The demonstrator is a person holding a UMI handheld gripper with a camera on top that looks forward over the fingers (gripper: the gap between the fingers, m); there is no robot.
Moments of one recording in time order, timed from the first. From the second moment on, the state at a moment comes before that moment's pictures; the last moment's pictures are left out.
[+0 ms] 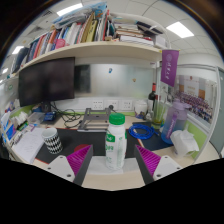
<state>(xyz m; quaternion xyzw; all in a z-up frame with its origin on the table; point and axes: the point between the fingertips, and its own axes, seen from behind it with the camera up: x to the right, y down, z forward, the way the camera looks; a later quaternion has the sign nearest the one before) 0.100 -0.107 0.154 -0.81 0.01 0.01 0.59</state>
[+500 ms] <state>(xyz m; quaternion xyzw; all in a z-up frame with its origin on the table) 0.104 -0.009 0.119 -0.78 -0.02 0.06 0.62</state>
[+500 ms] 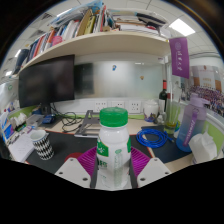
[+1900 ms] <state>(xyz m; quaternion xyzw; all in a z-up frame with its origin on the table) -0.074 0.064 0.177 -0.46 -0.63 -0.53 0.32</state>
